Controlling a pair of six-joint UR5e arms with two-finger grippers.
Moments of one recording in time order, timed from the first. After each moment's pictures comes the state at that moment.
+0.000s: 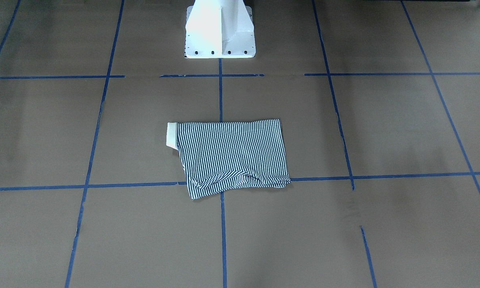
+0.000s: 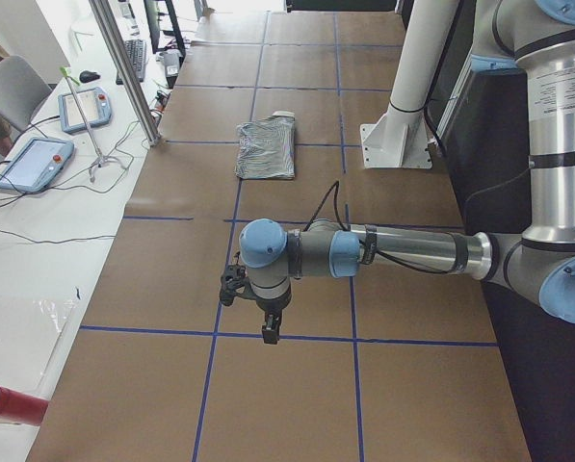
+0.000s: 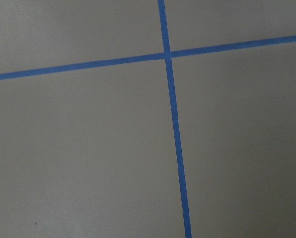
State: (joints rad) left arm -1.55 -1.42 -1.79 -1.44 -2.32 0.12; right arm 1.49 -1.62 1.75 -1.74 2.33 -0.09
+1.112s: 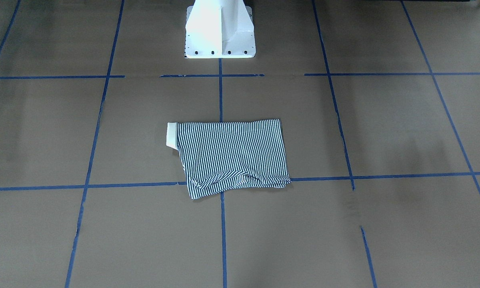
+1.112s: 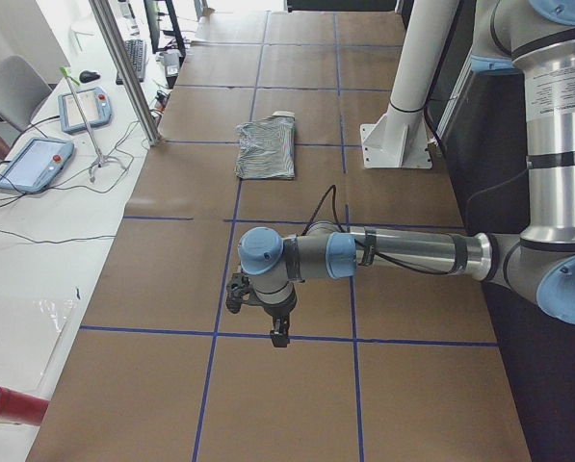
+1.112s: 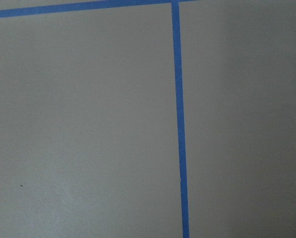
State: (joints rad) left arm -1.52 -1.42 -1.78 -1.39 -2.32 0.12; right arm 1.49 -1.63 1.76 -1.73 2.34 -0.09
